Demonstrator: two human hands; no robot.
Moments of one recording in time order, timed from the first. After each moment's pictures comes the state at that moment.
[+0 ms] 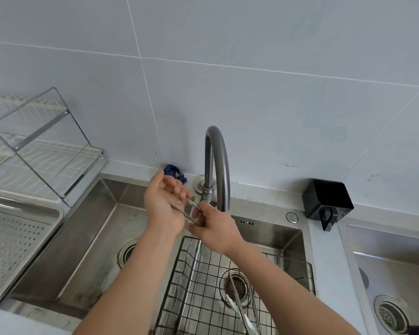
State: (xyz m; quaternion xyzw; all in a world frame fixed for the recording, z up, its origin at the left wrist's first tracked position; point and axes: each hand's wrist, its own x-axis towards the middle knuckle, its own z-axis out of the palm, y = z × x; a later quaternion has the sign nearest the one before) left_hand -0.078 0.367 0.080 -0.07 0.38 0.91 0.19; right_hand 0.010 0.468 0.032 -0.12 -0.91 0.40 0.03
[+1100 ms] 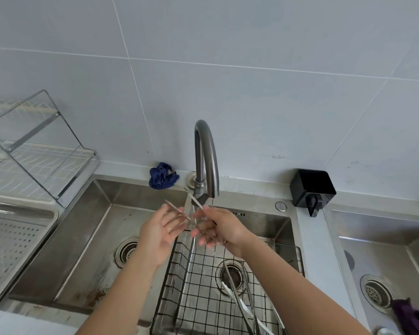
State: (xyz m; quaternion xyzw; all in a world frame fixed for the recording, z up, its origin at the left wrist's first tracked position) left_hand -0.048 0.319 0.007 -0.09 0.50 0.80 0.31; right_hand 0.049 0.480 0.038 -0.22 -0.58 0.78 -0.10
